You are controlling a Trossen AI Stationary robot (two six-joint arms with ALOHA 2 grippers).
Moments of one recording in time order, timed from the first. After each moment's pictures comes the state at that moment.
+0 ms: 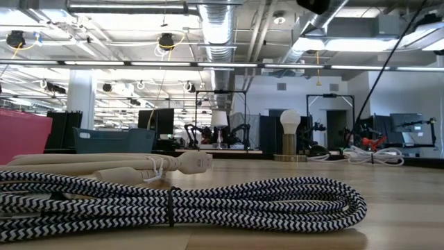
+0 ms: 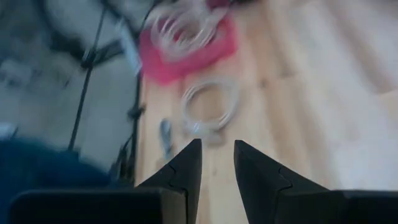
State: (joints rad) left arm -0.26 0.94 1.03 -0.13 -0.18 -0.27; right arm 0.10 1.26 1.31 -0.70 -0.14 0.43
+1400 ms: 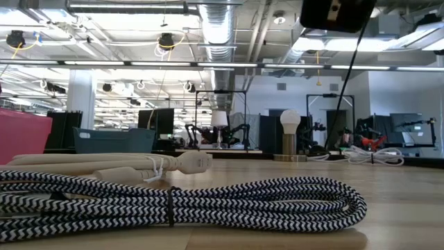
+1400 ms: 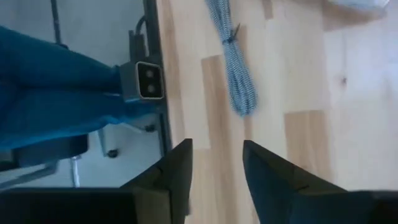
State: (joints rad) left arm -0.26 0.94 1.03 -0.14 -0.19 -0.27; right arm 0.45 1.82 1.52 -0.73 -0.24 0.71
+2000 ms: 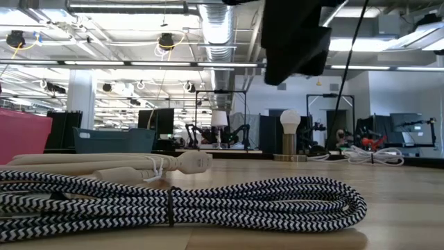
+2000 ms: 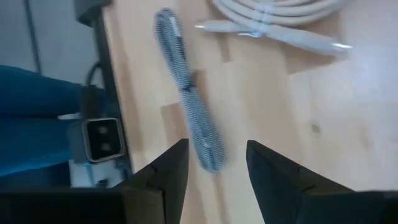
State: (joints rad) left arm -0.26 0.94 1.03 -0.15 -0.19 -0.27; right arm 0.40 1.94 1.52 -0.61 -0.19 0.74
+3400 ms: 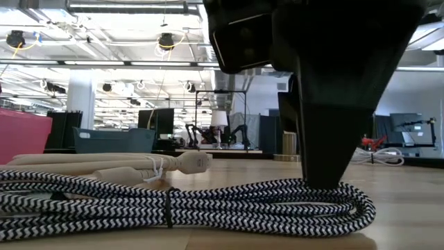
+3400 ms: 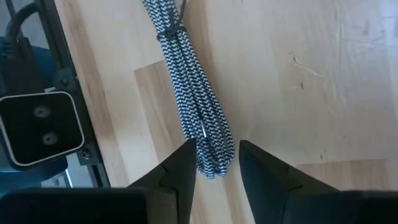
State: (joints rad) left arm -0.26 0.94 1.03 -0.20 -0.19 -0.27; right arm 0.46 2.12 1.52 -0.54 -0.26 0.81
